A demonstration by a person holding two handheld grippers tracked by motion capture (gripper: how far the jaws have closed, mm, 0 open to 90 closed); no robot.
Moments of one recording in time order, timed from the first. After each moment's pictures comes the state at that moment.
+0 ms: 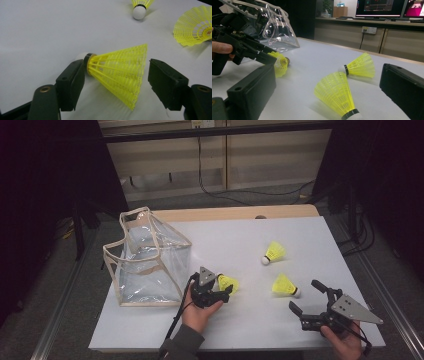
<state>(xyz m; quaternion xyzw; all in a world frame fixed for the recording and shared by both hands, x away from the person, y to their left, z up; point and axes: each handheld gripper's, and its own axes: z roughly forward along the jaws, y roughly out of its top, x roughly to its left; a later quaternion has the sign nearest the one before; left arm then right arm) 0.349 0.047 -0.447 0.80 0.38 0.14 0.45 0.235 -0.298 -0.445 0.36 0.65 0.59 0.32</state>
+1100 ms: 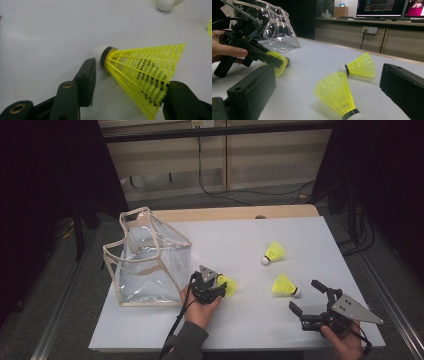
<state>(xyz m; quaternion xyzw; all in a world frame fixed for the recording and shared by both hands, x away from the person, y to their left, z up) 0.359 0.043 -0.456 0.79 0.43 0.17 0.40 0.235 -0.299 -0.446 0.36 0.65 0.59 0.32</state>
